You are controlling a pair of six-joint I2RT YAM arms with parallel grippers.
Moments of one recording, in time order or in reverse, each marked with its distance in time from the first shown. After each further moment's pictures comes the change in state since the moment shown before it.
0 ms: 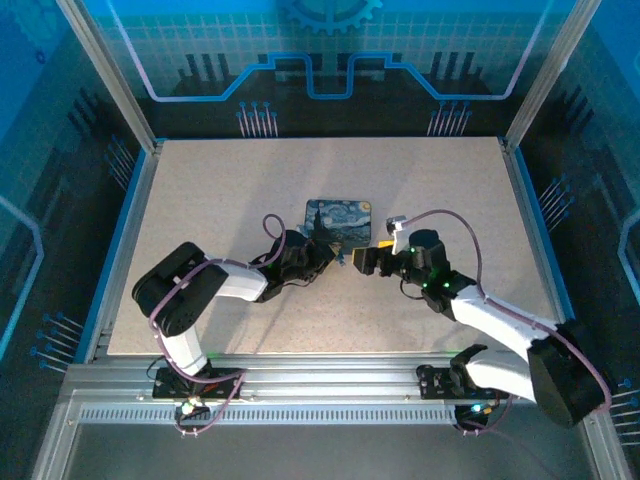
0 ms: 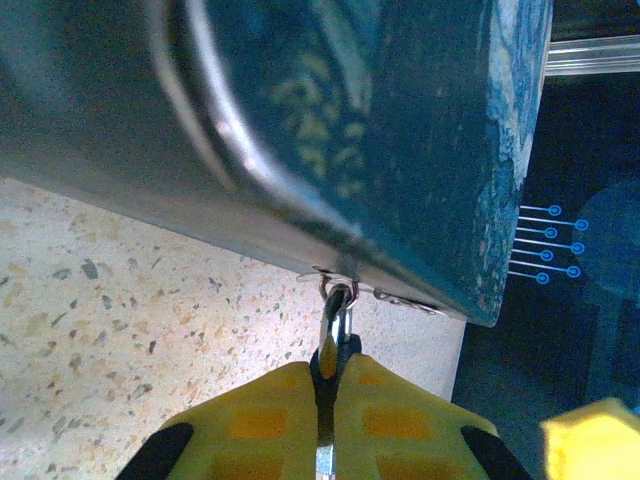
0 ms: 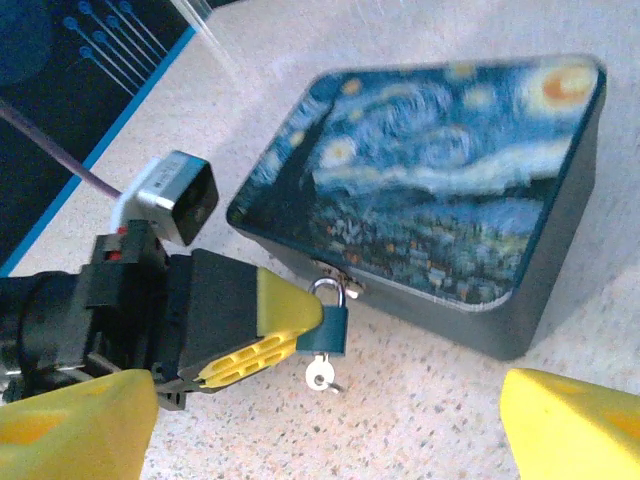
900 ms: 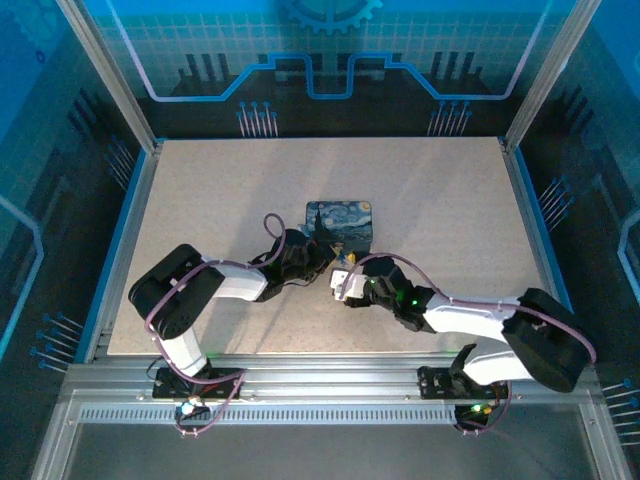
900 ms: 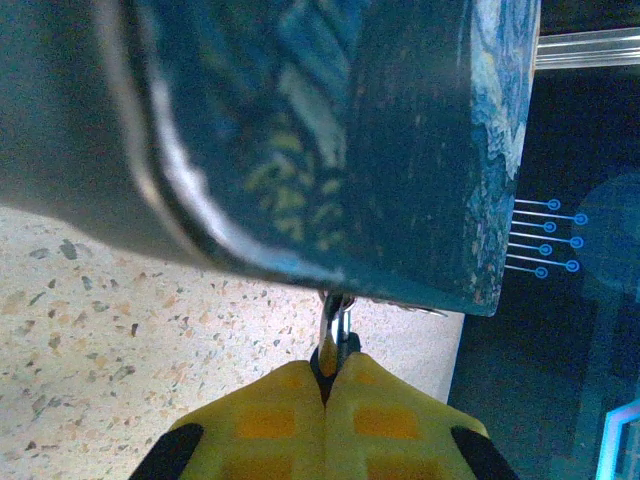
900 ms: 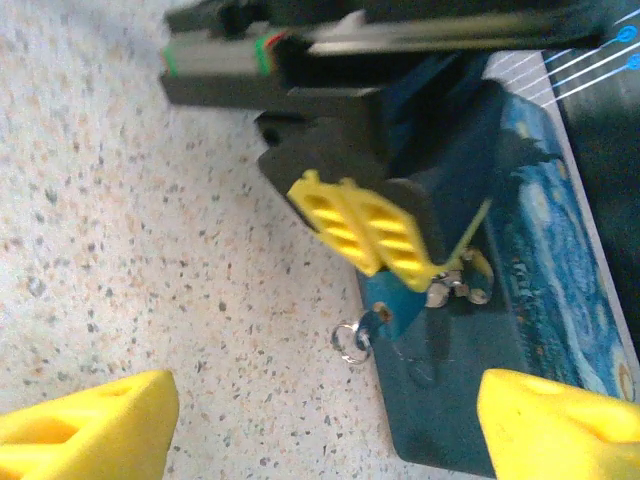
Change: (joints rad) left arm -0.008 -0.019 0.011 -0.034 0.000 -0.001; right arm 0.352 0.225 -0.017 0.078 0.392 -1.162
